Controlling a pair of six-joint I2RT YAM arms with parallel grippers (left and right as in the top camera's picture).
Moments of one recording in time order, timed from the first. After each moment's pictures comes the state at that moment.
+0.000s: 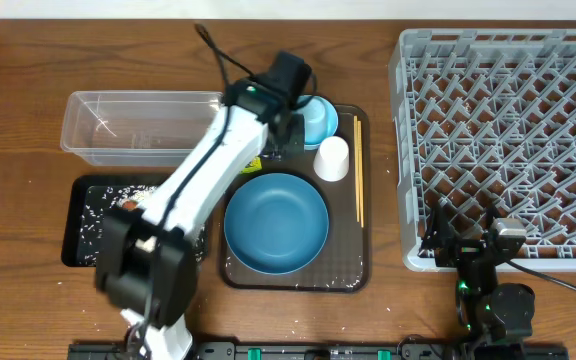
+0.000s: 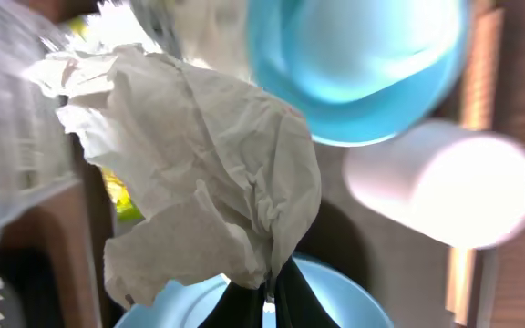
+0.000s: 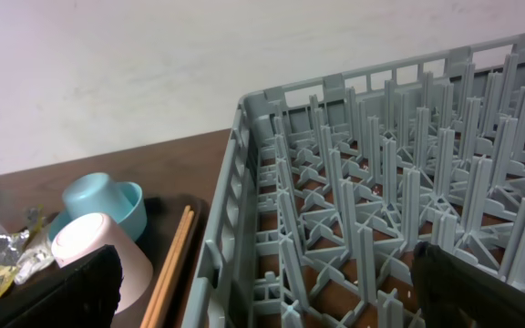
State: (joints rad) left arm -0.47 1.85 1.62 -1.00 -0.03 -0.44; right arm 0.10 0.01 0.01 -0.07 0.04 0.26
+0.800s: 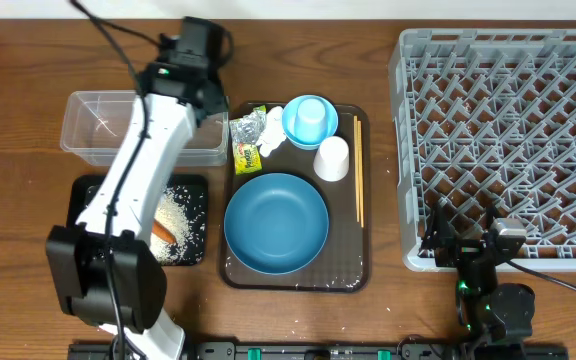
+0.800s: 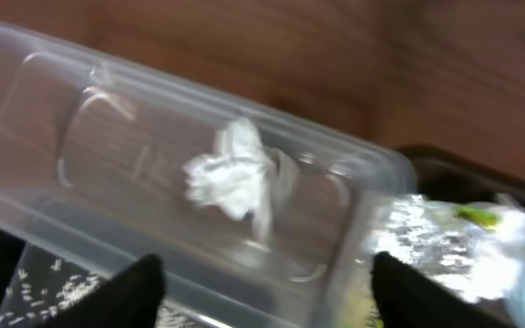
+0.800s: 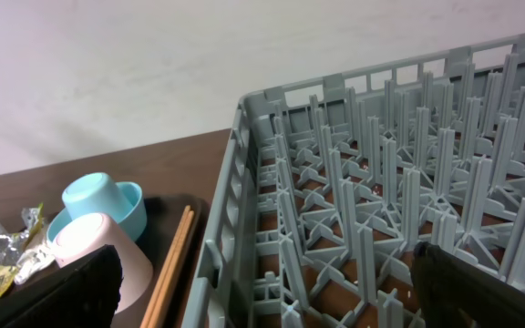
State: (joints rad) left arm -0.17 1.80 1.62 -0.93 -0.33 -0.44; right arm 0.10 0.01 0.01 -0.07 0.04 0.26
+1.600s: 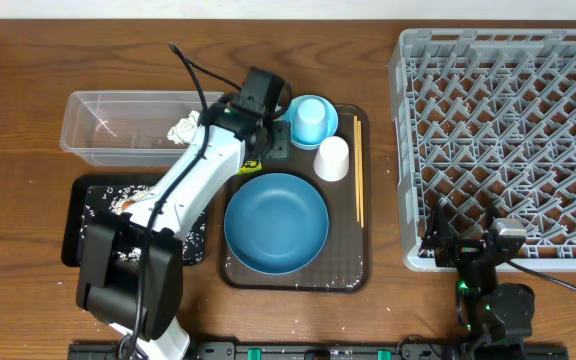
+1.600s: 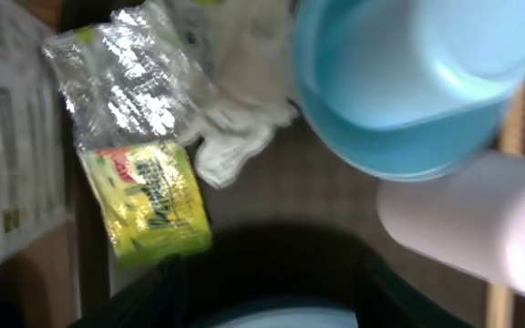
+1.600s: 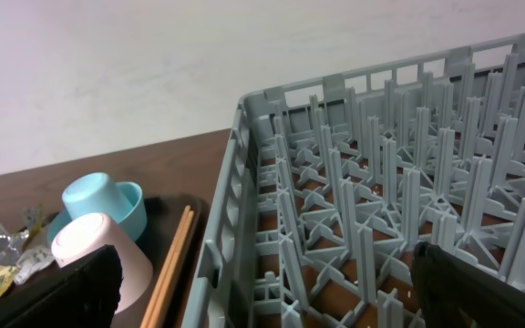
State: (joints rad) left arm -0.40 1.80 1.34 -0.70 0.01 -0.41; right arm 0.10 0.01 0.01 -0.07 0.04 0.26
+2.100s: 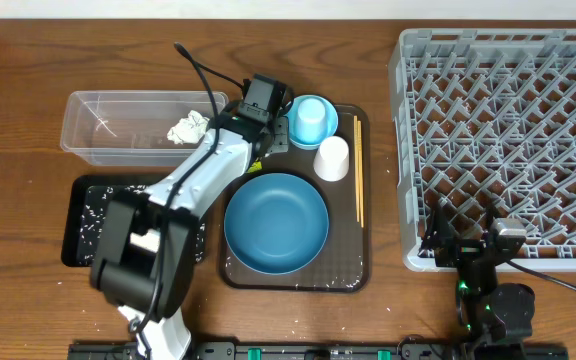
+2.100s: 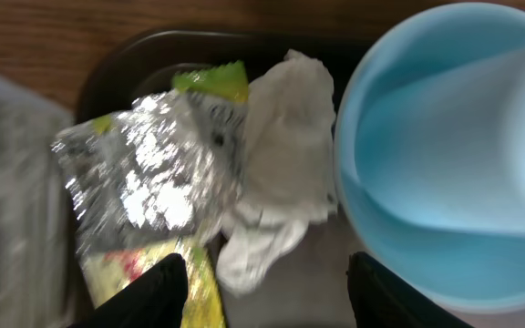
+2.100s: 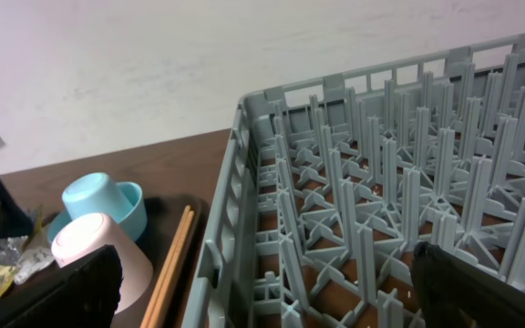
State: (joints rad) left arm -0.39 1.90 1.29 -0.45 -0.10 -0.39; right arm 0.10 0.01 0.01 -0.07 0.04 0.26
